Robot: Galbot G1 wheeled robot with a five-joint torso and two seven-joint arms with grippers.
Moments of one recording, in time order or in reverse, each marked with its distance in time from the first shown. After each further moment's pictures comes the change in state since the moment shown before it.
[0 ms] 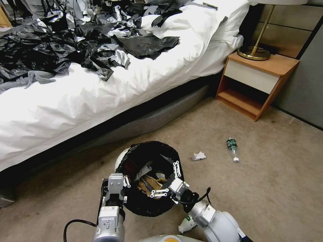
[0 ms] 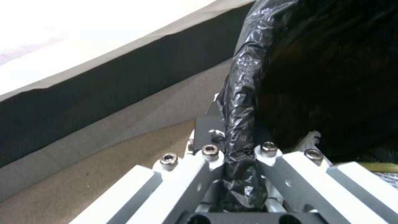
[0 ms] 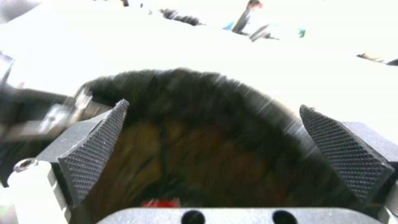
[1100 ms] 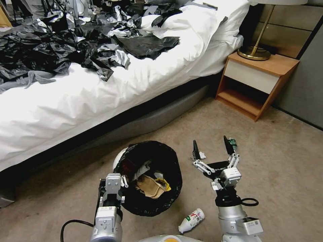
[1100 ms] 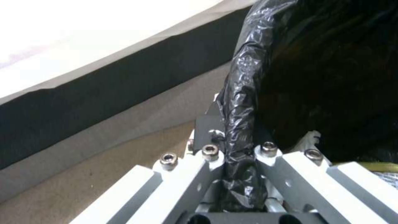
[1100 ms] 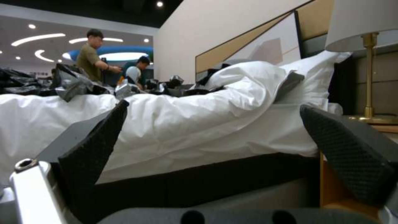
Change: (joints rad) left arm 0.003 0.009 -0.012 -0.006 -0.015 -0.004 -0.003; right arm -0.246 0.101 0.185 0.211 0.007 0.053 0.431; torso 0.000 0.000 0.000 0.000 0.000
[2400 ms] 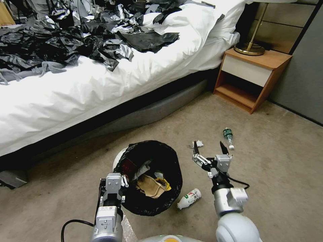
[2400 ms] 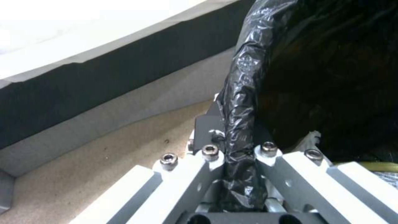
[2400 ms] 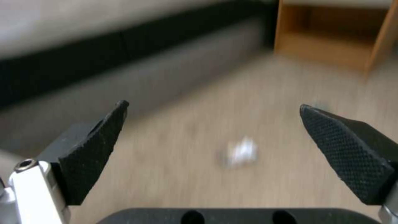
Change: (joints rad) left arm -0.001 -0.008 0.007 0.000 0.008 -0.001 -0.001; right arm 0.152 -0.023 -0.055 -0.027 0.327 -0.726 0.261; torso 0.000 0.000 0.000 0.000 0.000
